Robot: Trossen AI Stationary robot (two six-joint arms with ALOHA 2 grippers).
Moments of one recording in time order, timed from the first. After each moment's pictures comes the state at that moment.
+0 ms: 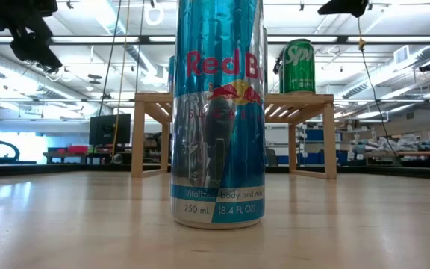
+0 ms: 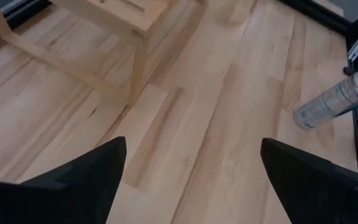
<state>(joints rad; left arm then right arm) 0.29 0.40 0.78 -1.05 0.08 -0.28 -0.06 0.81 1.11 -0.74 0.12 0.22</state>
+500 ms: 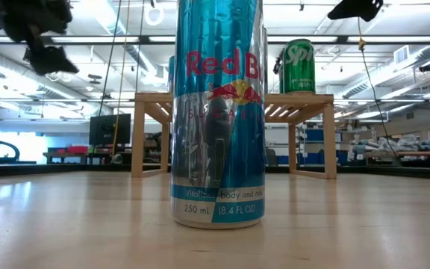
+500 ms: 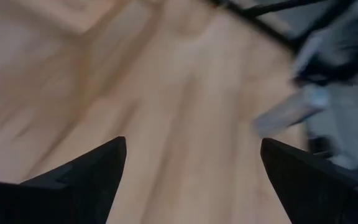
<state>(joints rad) 0.29 0.40 0.62 -0.78 0.24 -0.34 0.36 0.92 1.00 -0.70 0.32 0.44</state>
